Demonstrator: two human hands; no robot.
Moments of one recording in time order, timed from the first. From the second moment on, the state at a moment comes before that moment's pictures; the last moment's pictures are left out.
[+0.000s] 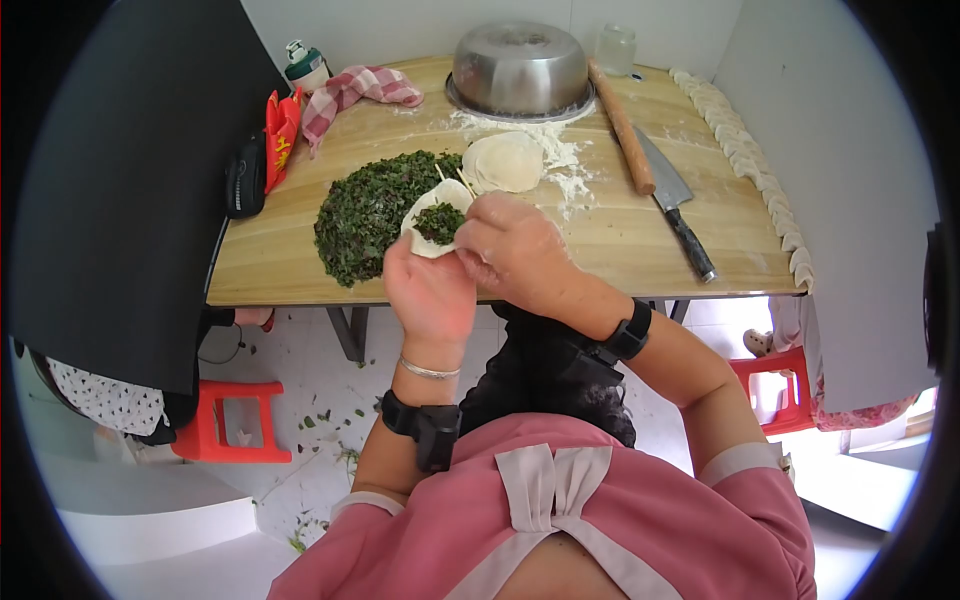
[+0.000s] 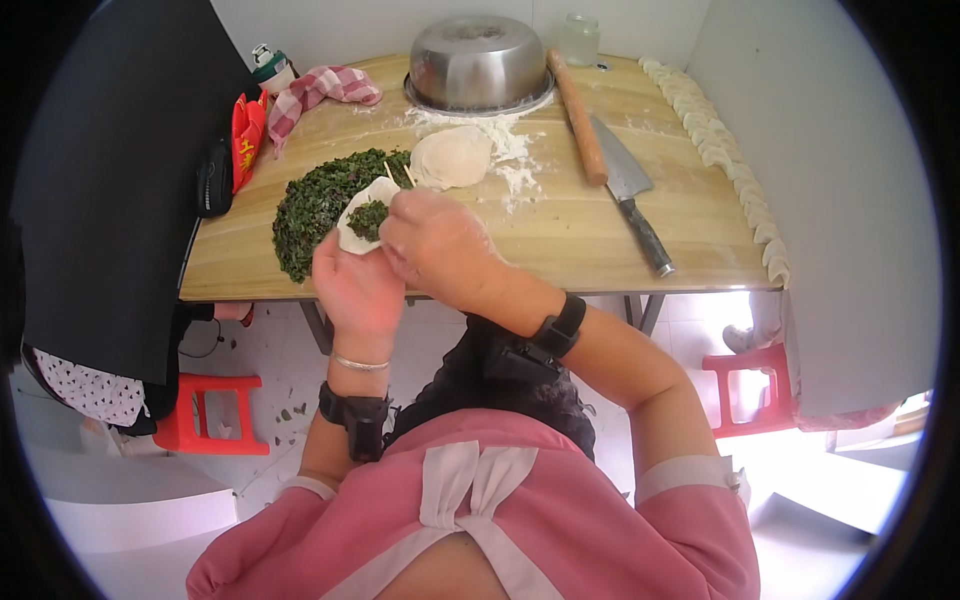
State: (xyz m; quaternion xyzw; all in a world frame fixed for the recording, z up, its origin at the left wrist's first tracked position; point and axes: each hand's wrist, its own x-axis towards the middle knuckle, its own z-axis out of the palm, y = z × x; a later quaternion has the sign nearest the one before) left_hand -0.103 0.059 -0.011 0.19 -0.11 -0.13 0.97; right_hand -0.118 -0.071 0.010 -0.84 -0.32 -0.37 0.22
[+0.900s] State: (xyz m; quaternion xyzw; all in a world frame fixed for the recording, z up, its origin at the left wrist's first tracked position) left_hand -0.097 0.065 -0.008 0.40 -0.13 -0.16 0.89; right_hand -0.104 -0.081 0.026 -0.81 -0.20 -0.33 0.44
